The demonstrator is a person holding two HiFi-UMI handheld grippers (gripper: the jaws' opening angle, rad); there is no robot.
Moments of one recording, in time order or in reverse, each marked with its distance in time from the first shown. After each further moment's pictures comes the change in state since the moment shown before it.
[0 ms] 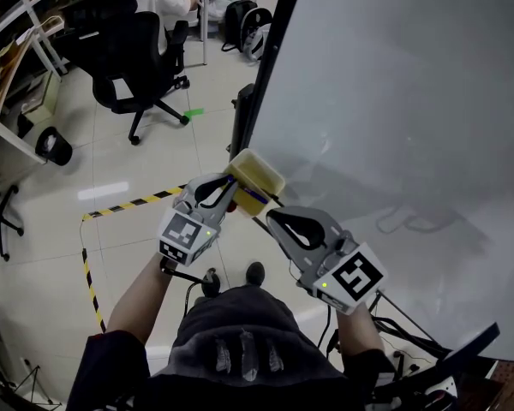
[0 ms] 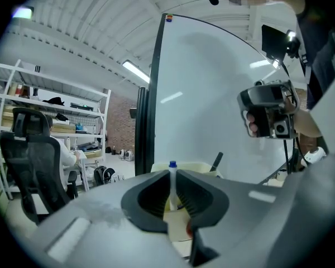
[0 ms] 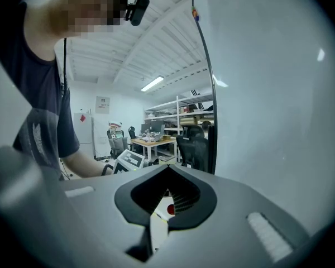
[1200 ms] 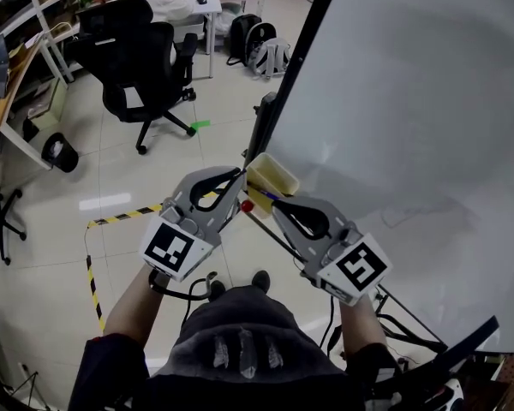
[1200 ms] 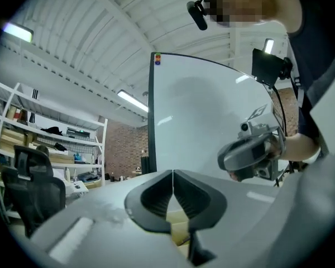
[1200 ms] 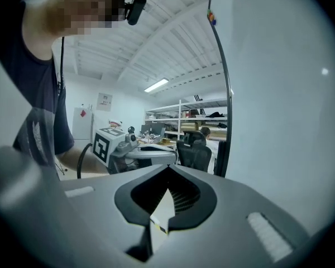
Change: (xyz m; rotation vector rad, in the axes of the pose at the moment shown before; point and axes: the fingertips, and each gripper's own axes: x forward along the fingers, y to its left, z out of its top) left arm -0.077 -0.007 0.129 0.092 -0.273 0.002; right arm 0.017 0.018 0.026 -0.076 -0.016 -0.030
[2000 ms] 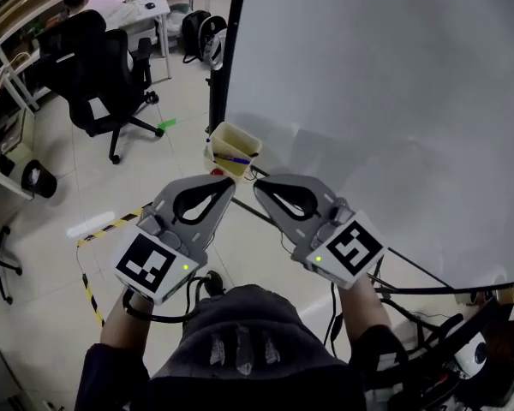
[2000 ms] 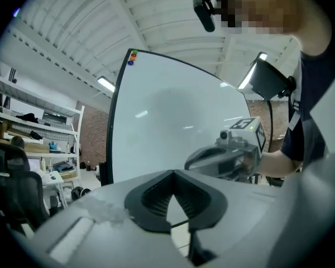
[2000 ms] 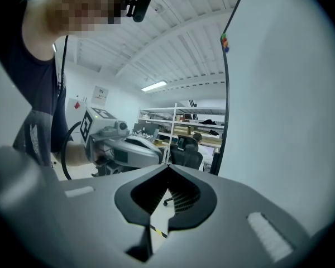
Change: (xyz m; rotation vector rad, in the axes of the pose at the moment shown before) left arm -0.047 -0.107 0.049 -0.064 0.126 -0.242; right arm -0.056 0.053 0.027 -0.086 -0.023 -0.115
